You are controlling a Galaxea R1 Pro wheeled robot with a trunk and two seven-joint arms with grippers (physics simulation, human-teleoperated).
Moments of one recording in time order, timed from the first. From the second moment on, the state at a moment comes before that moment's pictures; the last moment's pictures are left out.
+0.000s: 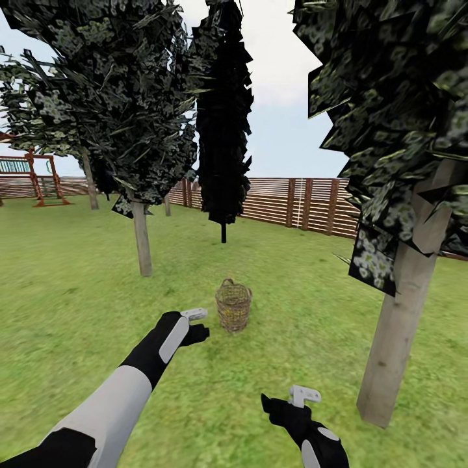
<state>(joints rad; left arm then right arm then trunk) -0.80 -0.12 -0.20 -0.68 0.56 0.75 0.41 -0.14 0.14 0.07 -1.15 -0.24 0.38 -0.06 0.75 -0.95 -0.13</state>
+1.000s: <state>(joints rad) -0.80 -0.12 -0.20 -0.68 0.56 0.75 0.41 -0.15 0.14 0.07 -1.11 -0.24 0.38 -0.08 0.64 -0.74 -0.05</state>
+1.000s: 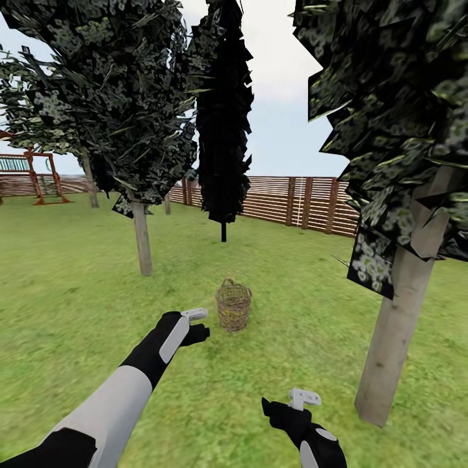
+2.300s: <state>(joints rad) -0.80 -0.12 -0.20 -0.68 0.56 0.75 0.41 -0.15 0.14 0.10 -1.11 -0.24 0.38 -0.08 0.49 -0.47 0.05</state>
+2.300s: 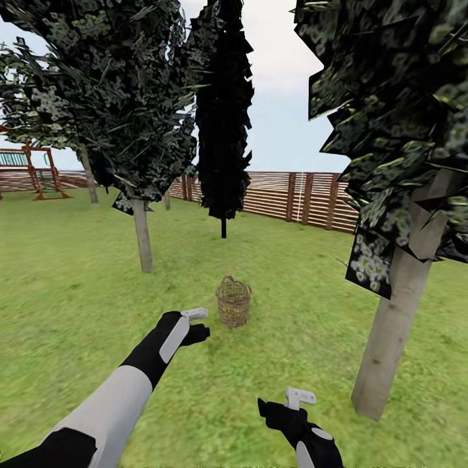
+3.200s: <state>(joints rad) -0.80 -0.12 -0.20 -0.68 0.56 0.75 0.41 -0.17 0.14 0.10 -1.06 -0.24 0.38 -0.08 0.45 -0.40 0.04</state>
